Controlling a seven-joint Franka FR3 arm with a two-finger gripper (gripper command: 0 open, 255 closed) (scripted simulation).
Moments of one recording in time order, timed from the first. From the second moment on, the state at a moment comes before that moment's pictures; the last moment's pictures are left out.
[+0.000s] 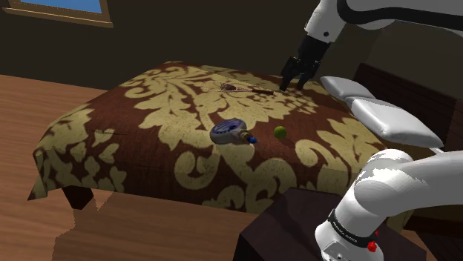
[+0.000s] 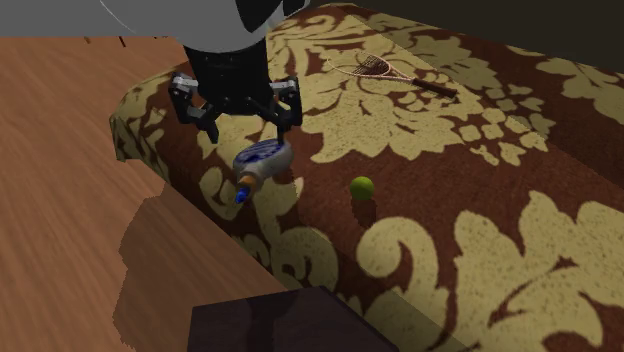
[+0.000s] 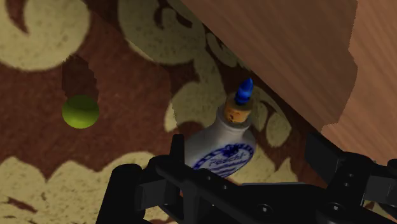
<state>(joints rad) -0.02 -0.83 0.02 -2.33 0.06 1.70 0.09</state>
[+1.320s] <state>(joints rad) -0.16 -0.50 -0.11 -2.55 -0.11 2.22 0.00</state>
